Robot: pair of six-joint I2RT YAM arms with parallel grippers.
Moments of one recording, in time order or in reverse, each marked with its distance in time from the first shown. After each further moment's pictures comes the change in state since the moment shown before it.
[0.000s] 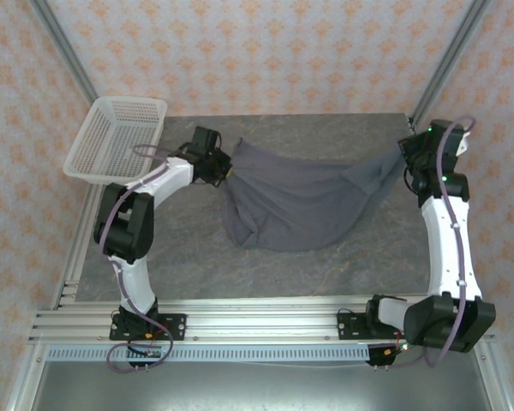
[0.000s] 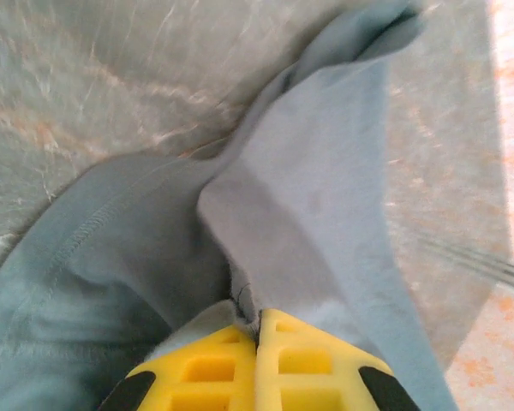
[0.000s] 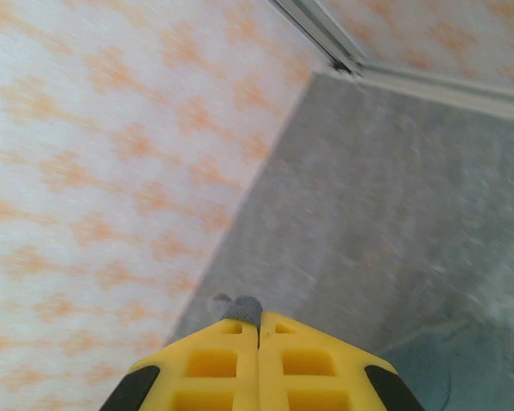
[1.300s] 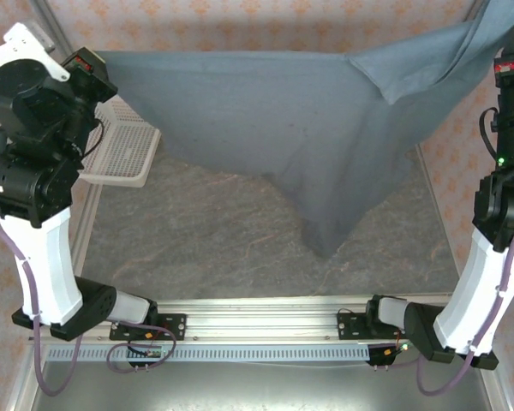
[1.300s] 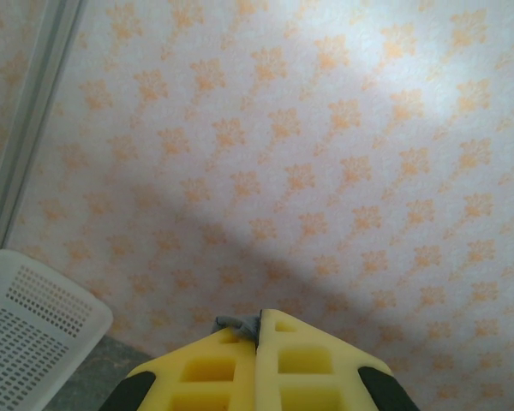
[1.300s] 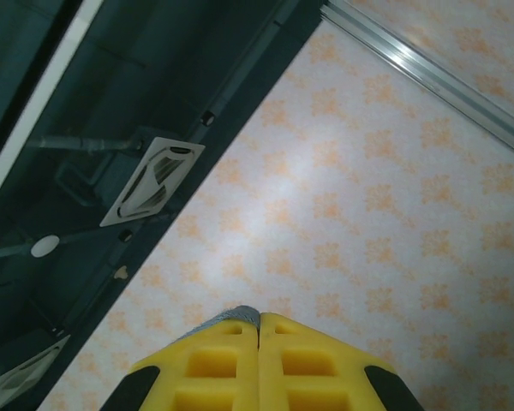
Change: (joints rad) left arm 0.064 -0.474 0.959 -0.537 -0.513 0.674; right arm 0.005 0.034 0.913 0.032 -0.072 -0.005
